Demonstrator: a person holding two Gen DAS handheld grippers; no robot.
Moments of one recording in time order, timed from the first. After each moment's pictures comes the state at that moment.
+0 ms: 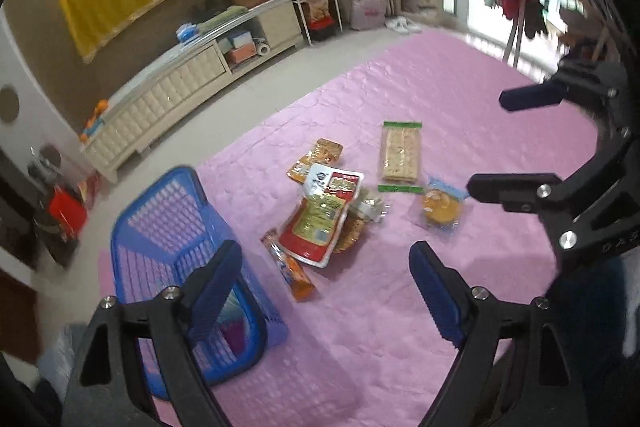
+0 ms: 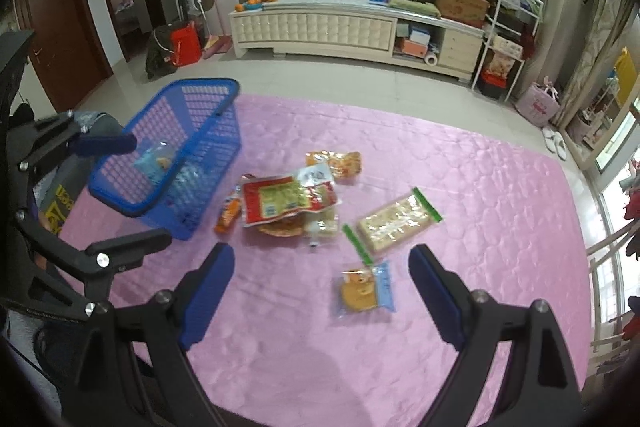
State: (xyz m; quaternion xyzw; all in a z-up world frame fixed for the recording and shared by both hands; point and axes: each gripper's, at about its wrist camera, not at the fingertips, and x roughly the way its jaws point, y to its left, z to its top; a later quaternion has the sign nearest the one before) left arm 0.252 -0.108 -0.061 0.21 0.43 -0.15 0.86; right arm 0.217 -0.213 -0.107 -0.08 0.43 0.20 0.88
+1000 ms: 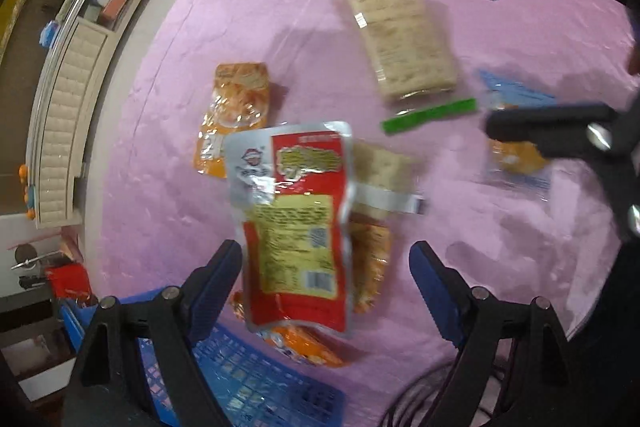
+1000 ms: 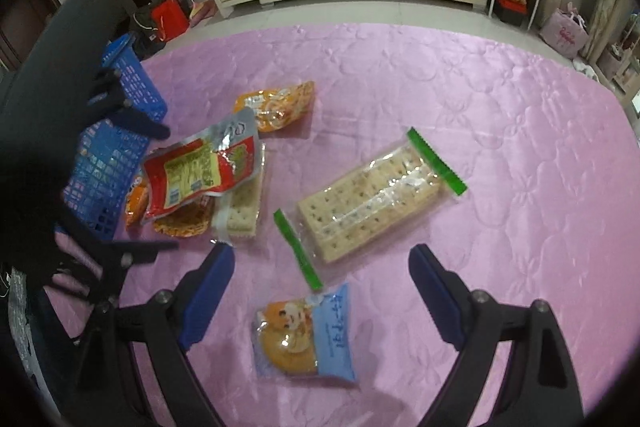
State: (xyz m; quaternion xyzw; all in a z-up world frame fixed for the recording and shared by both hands) left arm 0.406 -0.177 -0.220 0.39 0.61 -0.24 0.65; right arm 0.330 -0.250 -0.228 -0.03 0.52 0.23 0.82
